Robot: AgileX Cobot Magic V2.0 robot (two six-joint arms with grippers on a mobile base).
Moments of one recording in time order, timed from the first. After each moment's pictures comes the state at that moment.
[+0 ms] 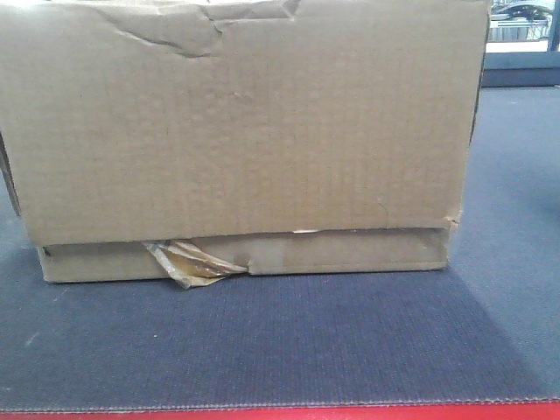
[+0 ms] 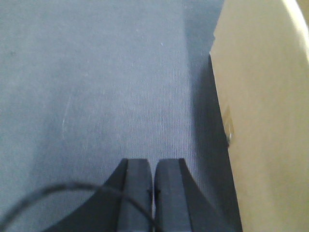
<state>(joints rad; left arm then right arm) -0.02 1.01 -0.87 0.16 0.59 -0.22 0.11 1.11 -0.93 -0.19 0.57 0.19</state>
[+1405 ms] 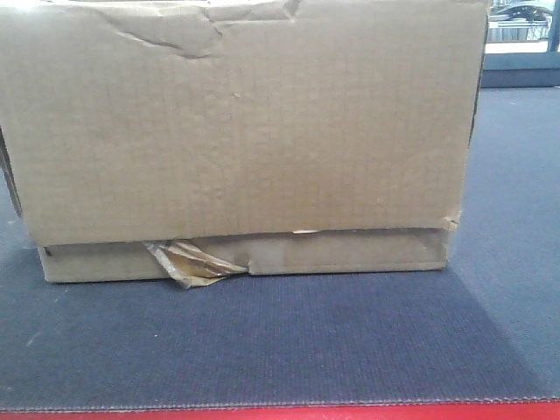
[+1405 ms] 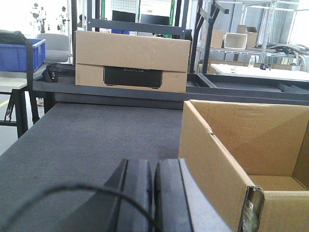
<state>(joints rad) -0.02 0.16 -0.47 0.17 0.35 -0.21 0.11 0.12 -0.37 -0.19 0.23 0.15</state>
